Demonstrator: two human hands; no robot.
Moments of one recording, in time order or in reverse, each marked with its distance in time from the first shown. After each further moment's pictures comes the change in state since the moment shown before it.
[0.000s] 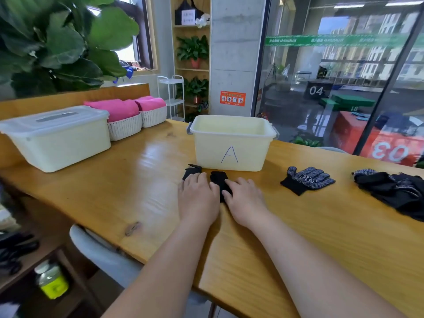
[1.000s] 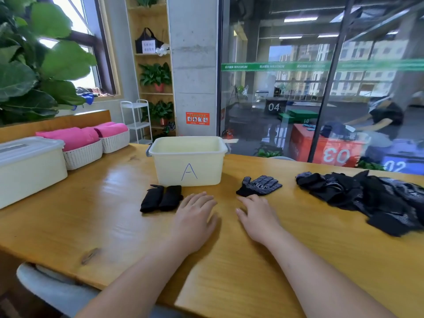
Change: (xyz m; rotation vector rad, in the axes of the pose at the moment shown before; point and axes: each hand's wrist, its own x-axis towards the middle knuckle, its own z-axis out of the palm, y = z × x) left_hand -0.033 0.052 0.009 -0.004 0.007 0.715; right_hand -0.067 0.120 -0.043 0.035 0.095 0.185
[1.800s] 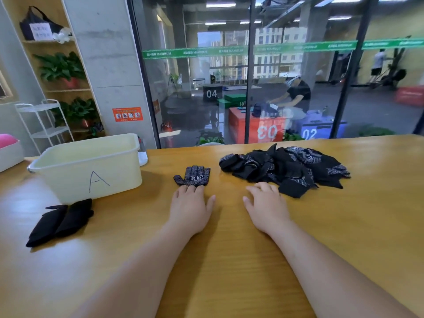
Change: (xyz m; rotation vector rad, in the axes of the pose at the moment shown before) left_hand 0.101 0.178 0.070 -0.031 -0.404 -0.085; right_hand -0.077 0.186 -0.068 -0.132 0.158 0.368
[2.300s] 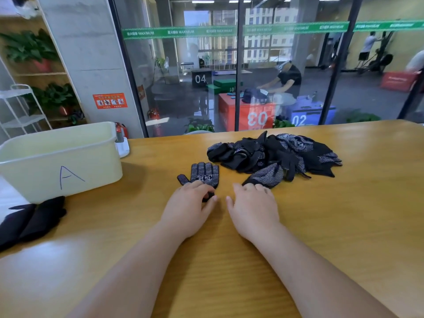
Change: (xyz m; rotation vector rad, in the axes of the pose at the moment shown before) left_hand -0.008 0.021 0.003 -0.273 0.090 0.289; right_hand -0.027 -0.027 -0.009 -0.192 -0.002 0.001
